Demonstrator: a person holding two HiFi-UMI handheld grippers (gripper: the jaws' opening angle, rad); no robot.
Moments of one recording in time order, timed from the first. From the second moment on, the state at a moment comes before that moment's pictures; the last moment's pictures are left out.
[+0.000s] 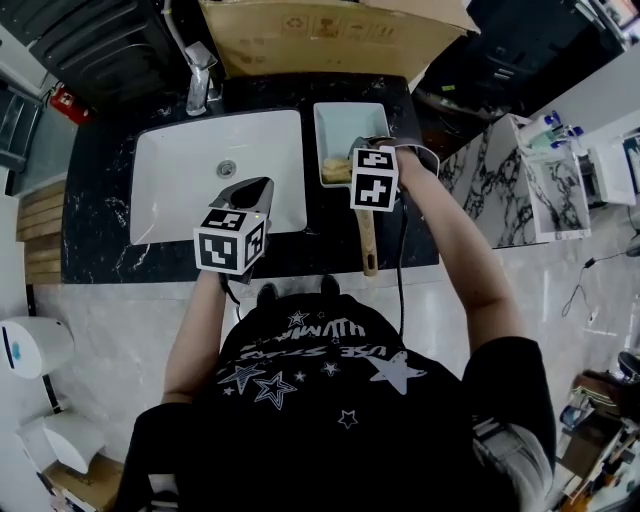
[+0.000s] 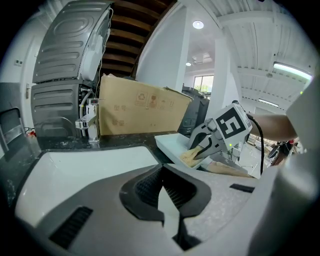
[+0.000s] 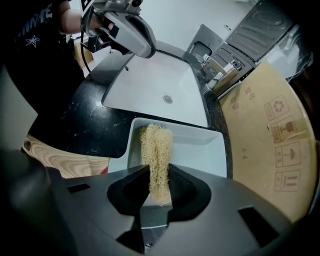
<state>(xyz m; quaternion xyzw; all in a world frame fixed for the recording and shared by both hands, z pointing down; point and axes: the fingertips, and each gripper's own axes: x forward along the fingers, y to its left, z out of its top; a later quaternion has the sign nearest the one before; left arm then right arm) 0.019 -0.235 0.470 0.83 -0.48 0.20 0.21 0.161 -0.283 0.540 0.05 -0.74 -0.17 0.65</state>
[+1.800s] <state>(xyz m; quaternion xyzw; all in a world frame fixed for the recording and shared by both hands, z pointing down) 0.016 -0.255 0.474 0.83 -0.48 0.20 0.22 0.179 -0.347 0.544 0.13 -0.72 -0.18 0.66</state>
